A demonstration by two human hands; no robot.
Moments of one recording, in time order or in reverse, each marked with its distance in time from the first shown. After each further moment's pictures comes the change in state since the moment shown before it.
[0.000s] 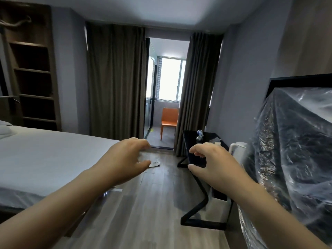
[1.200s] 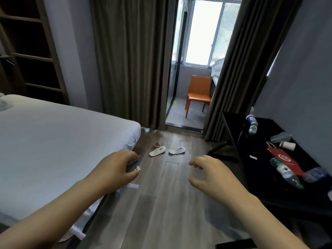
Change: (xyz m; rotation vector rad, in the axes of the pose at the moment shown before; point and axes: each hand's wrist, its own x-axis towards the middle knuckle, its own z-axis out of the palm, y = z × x) left_hand 0.394 -0.451 0.278 -0.031 -0.265 -0.344; right_hand 0.536 0.120 0.416 0.123 -0.340 0.009
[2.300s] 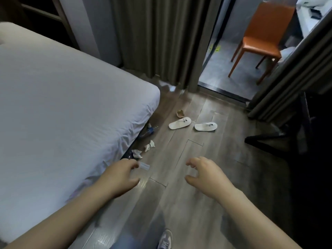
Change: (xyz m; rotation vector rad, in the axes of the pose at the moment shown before) left_hand 0.429 -0.193 0.203 -0.060 -0.360 -0.376; right_hand 0.507 0.167 0.199 0.069 -0.543 0.008
